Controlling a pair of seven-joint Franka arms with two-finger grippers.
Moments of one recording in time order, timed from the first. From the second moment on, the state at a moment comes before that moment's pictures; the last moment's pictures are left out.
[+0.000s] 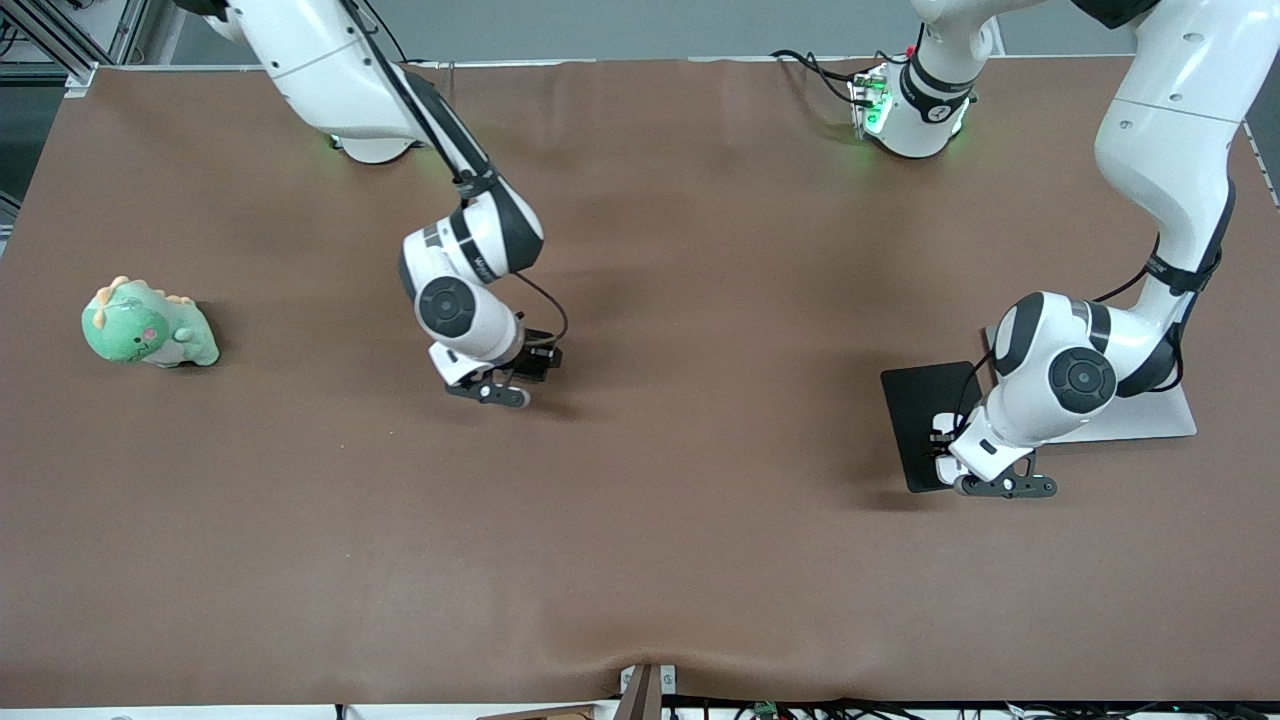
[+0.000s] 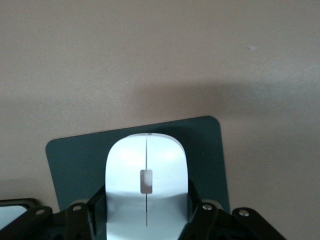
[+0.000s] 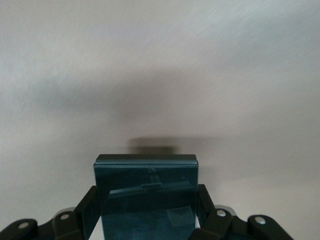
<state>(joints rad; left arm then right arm) 0.26 0.66 -0.37 -1.81 0.37 2.44 -0.27 0.48 0.51 0.02 -1.93 0.20 2.32 0.57</state>
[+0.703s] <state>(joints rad) 0.27 0.70 -0.37 -1.81 0.40 2.52 -0.27 0.27 0.42 0.00 -2.00 0.19 2.21 0.37</state>
